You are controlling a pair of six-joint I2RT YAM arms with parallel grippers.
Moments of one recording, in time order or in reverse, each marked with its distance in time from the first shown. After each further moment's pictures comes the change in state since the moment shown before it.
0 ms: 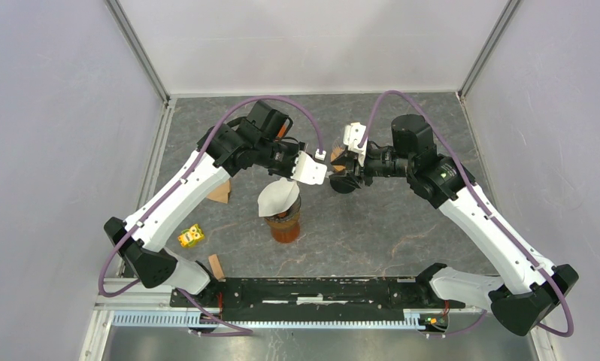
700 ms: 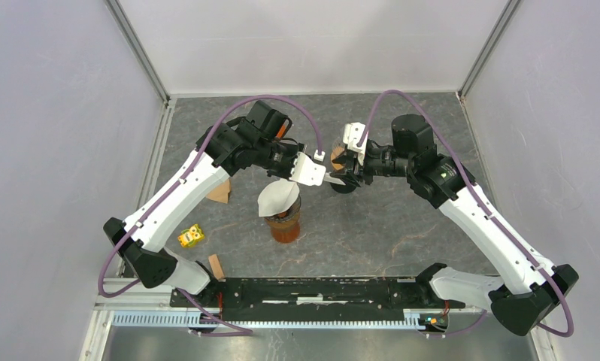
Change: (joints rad) left arm 0.002 0.000 0.011 -0.035 0.019 0.005; right arm 0.000 0.000 0.001 0.002 0.038 0.003
